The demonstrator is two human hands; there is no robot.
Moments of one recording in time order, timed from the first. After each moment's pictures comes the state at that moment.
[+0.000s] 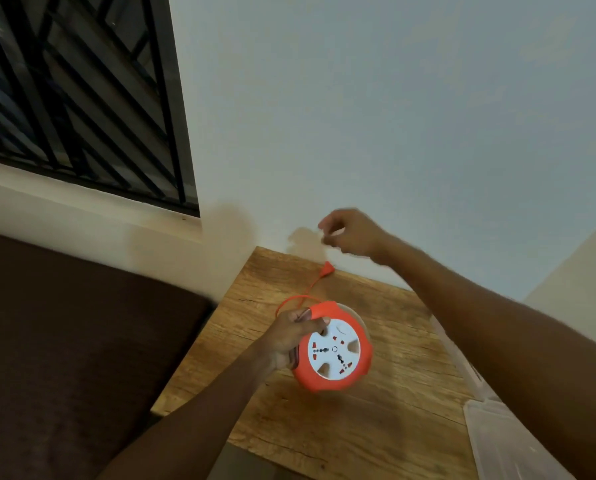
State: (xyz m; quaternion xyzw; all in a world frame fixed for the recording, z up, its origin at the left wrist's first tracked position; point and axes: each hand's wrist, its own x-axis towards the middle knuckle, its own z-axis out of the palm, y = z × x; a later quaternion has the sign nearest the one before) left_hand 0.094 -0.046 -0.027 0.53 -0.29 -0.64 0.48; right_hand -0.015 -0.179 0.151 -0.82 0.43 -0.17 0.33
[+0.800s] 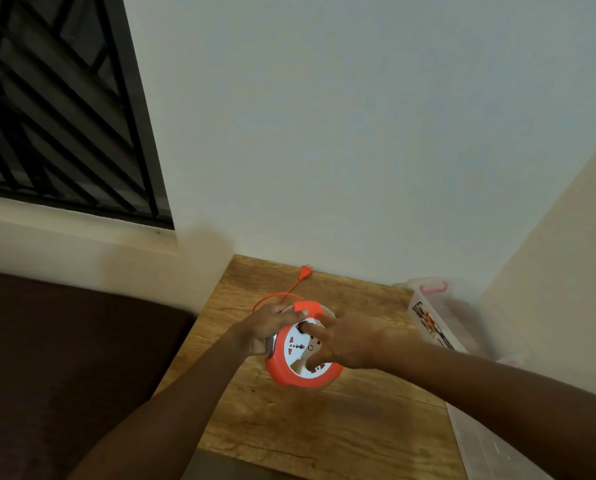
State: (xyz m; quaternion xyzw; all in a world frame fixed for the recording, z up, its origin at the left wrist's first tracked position) left_hand 0.121 -0.067 -0.017 0.49 -0.37 -0.69 0.39; right_hand -0.083 -0.079 0.075 -0.94 0.09 0.27 -0.17
